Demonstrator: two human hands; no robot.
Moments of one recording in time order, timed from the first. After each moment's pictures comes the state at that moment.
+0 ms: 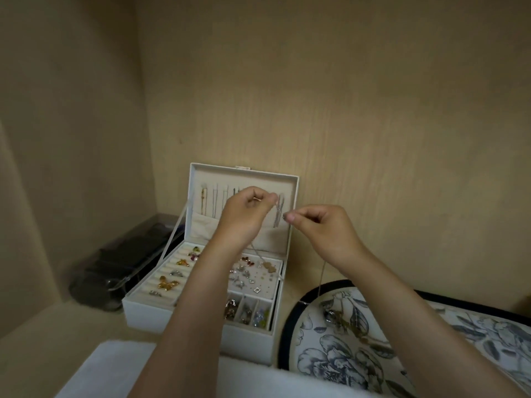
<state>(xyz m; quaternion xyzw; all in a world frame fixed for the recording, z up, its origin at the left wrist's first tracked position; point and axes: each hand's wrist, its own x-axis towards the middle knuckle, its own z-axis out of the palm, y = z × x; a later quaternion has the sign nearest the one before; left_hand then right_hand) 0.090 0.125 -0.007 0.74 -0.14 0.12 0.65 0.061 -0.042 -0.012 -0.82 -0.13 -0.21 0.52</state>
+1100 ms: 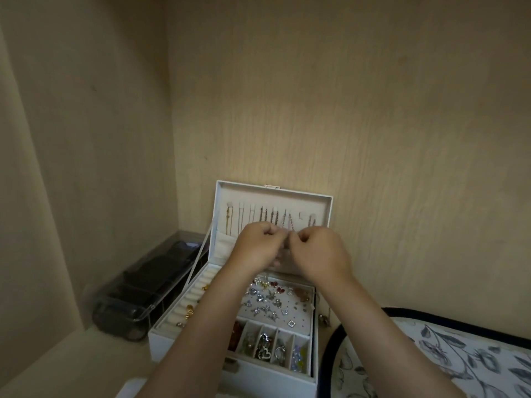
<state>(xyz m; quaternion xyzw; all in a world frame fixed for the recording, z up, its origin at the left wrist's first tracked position) 0.126 0.151 -0.021 0.79 -0.08 0.05 0.61 0.111 0.027 -0.025 -0.92 0.05 -0.23 0.31</state>
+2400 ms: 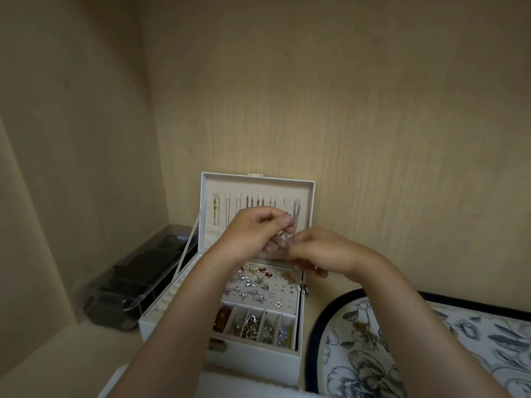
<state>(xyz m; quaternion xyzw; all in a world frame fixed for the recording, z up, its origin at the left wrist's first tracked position) 0.096 0.149 -0.007 0.75 -0.20 0.00 0.63 0.078 -0.018 -0.009 -0.90 -0.11 0.08 0.42</state>
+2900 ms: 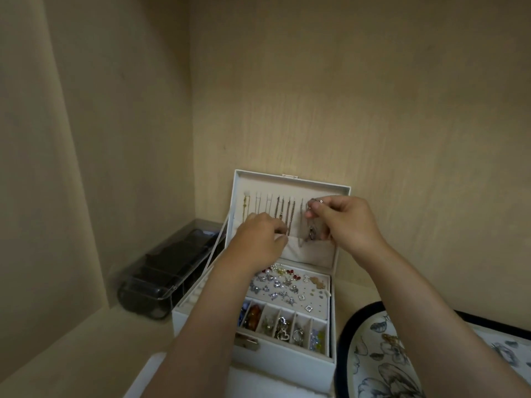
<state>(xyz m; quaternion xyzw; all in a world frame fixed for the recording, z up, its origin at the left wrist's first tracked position) 0.129 0.191 -0.038 0.93 -0.19 0.16 0.27 0.106 0.015 0.005 -0.79 -0.07 -0.20 0.58</state>
